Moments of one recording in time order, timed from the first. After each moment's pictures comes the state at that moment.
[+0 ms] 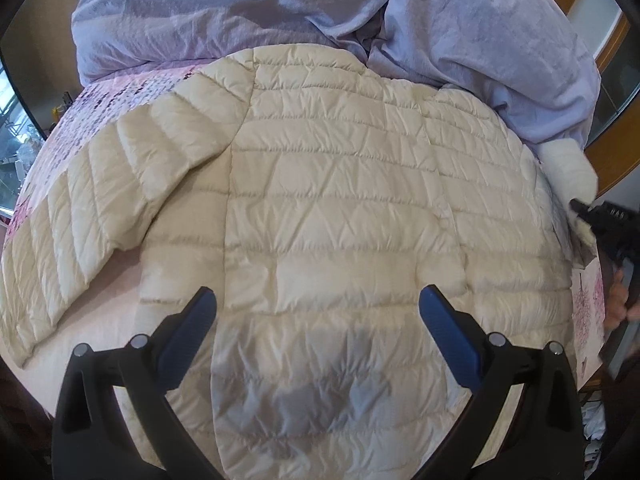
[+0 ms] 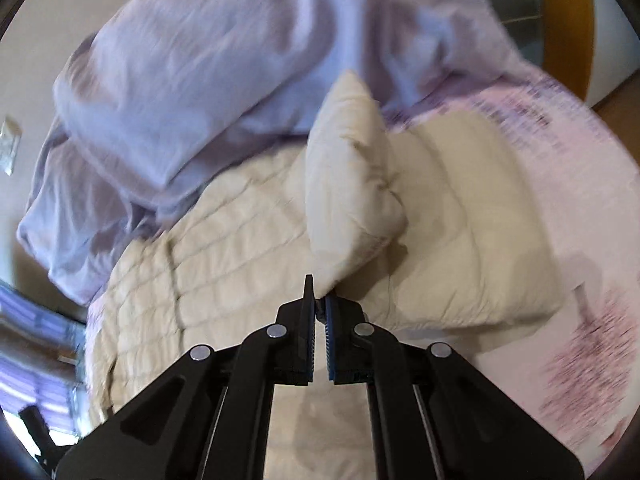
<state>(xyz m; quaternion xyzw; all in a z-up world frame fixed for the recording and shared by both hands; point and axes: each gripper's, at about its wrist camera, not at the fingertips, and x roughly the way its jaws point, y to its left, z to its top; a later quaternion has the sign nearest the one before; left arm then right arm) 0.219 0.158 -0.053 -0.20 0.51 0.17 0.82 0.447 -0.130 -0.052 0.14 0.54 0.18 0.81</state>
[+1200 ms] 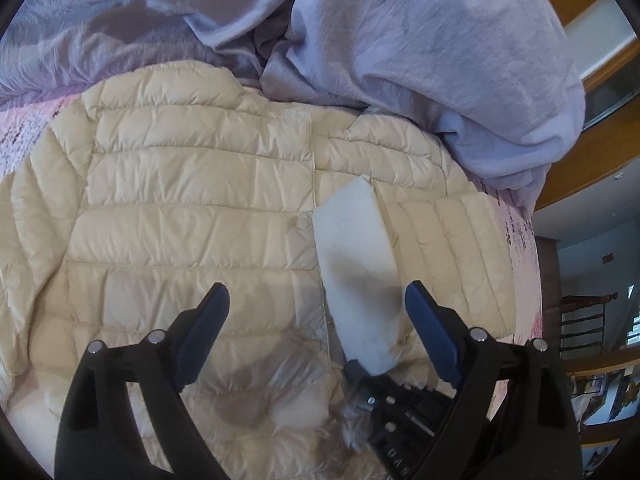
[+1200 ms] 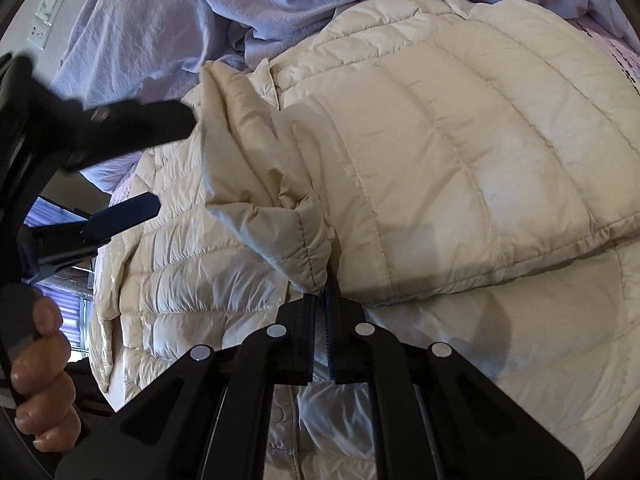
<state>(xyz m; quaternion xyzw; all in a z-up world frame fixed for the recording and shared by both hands) 0.368 0.145 -0.049 -0.27 0.53 0.07 0.80 0.377 0.002 -0.093 0.08 0.61 0.27 0.74</state>
